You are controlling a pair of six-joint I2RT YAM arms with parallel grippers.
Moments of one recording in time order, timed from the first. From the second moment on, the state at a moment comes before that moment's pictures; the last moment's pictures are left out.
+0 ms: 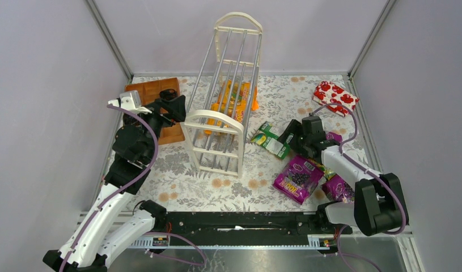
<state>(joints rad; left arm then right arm) -0.47 0.71 0.87 0.00 -0.30 -0.42 0.25 1.28 0.65 -0.20 -0.04 0.77</state>
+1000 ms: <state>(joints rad) -0.48 0.71 0.87 0.01 -0.29 -0.42 0.11 1.68 0.70 0.24 -0.44 0.84</state>
